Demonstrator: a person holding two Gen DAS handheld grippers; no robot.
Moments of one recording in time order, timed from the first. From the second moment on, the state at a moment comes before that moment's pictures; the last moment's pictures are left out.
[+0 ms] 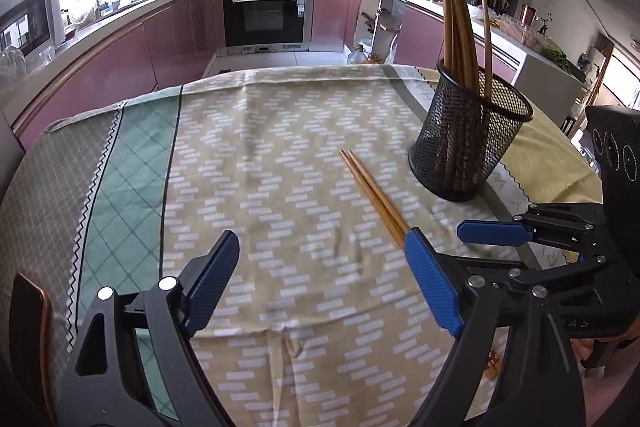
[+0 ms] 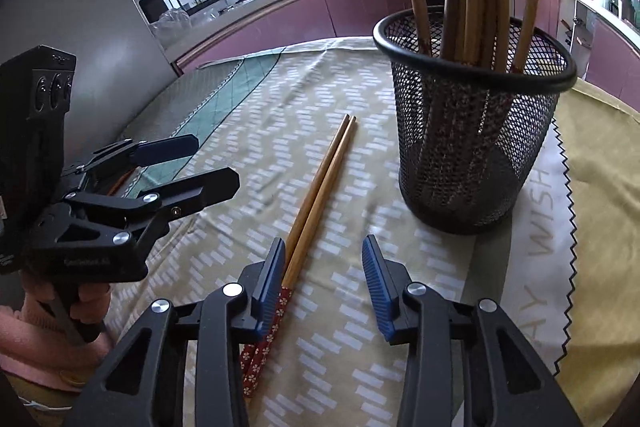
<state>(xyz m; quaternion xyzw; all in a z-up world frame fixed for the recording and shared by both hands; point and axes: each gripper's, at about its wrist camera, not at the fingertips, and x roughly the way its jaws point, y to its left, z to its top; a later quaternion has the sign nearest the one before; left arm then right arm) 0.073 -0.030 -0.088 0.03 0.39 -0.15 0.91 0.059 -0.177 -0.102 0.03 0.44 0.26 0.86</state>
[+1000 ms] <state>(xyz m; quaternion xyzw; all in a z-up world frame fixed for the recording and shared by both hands) 0.072 -0.042 -0.097 0.04 0.40 -0.16 0.90 0.066 -0.167 -0.103 -0.02 0.45 0.22 0.87</state>
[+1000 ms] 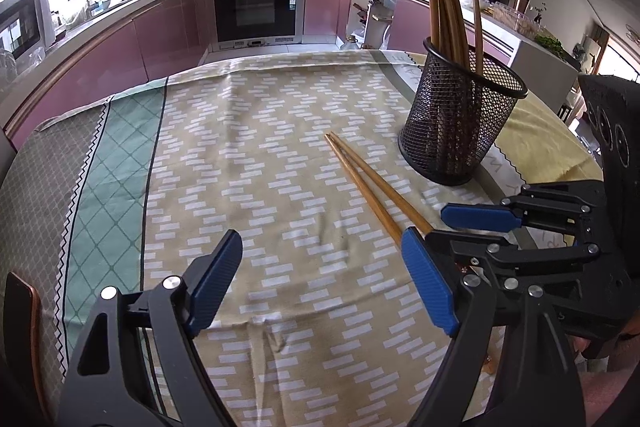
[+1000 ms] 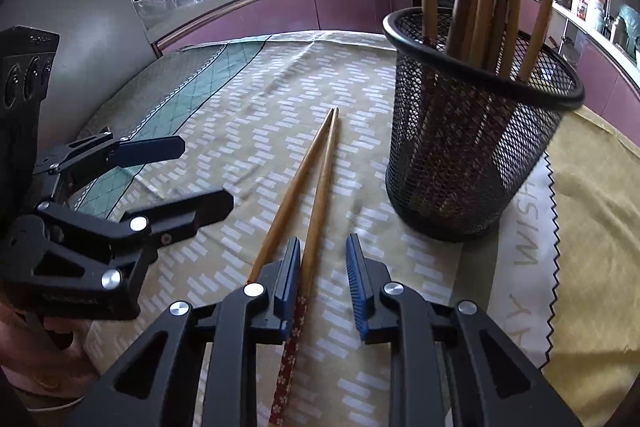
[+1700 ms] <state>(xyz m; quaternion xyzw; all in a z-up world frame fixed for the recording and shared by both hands) 0.097 -0.089 -0.116 0.08 0.44 -0.20 0.87 0.070 -0.189 -0.104 0.00 0.45 0.21 0.87</state>
